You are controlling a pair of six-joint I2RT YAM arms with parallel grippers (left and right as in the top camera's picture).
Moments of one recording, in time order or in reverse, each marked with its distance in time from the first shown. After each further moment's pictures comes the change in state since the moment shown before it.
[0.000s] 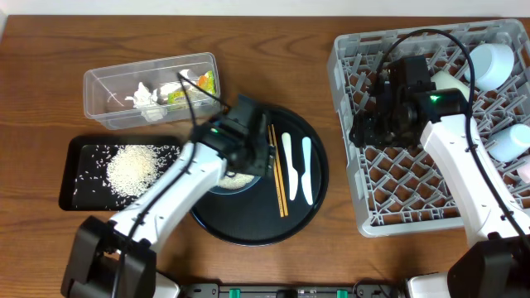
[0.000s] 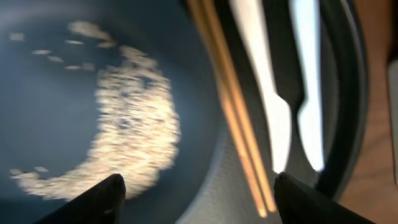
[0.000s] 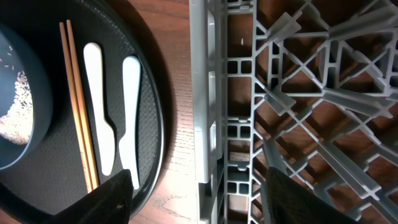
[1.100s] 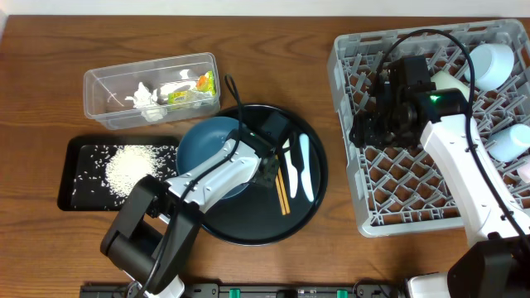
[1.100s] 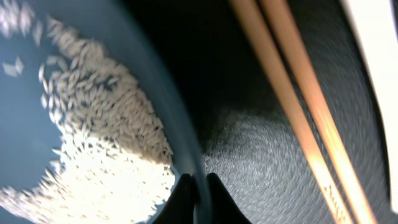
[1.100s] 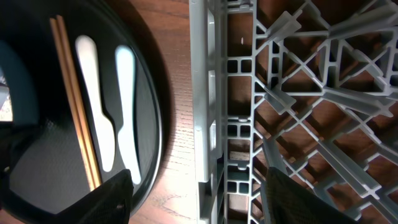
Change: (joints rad) left arm -0.103 0.223 0.011 0.006 -0.233 0.030; right arm 0.000 0.000 0.000 -0.002 0.000 0.000
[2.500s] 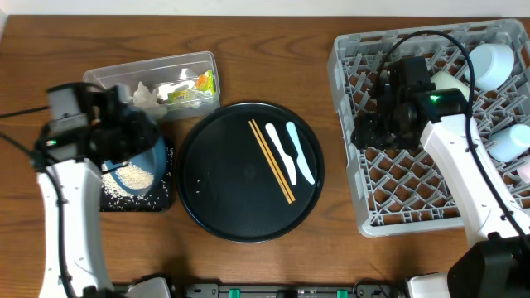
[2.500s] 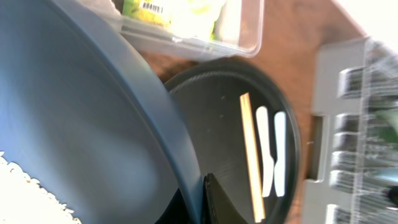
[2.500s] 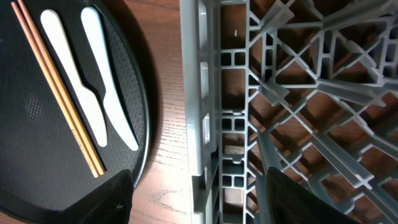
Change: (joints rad) left arm 0.946 -0.459 0.044 -0.137 0.657 0.126; right arm 0.000 0.000 0.000 -0.021 0.019 0.000
